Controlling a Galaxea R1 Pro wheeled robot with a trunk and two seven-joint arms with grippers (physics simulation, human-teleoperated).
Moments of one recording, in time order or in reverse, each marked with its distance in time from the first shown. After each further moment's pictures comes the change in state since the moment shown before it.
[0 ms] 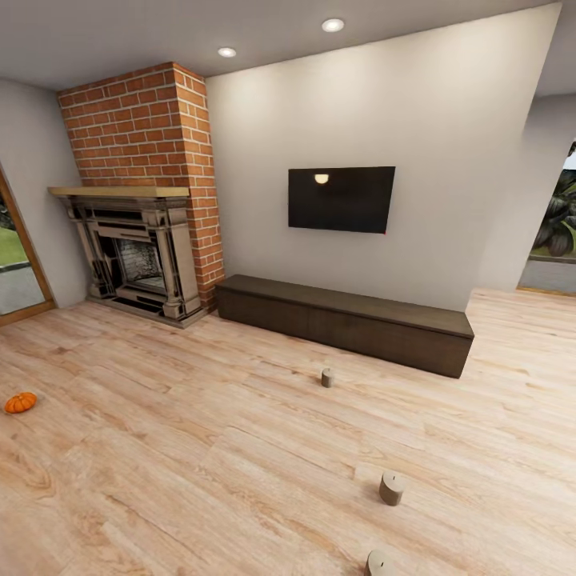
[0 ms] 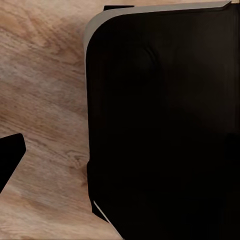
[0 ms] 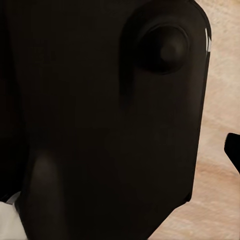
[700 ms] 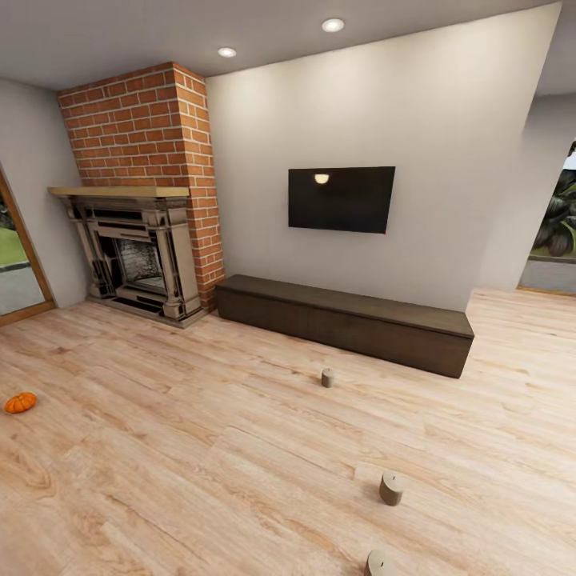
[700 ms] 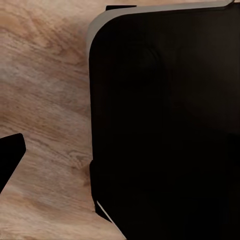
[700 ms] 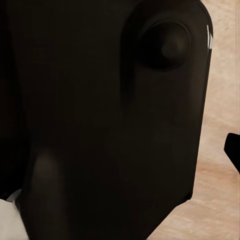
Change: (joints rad) left arm 0.000 0.004 -0.004 0.000 -0.001 0.000 0.000; right arm 0.000 0.000 0.000 0.005 0.000 0.000 0.001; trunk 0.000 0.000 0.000
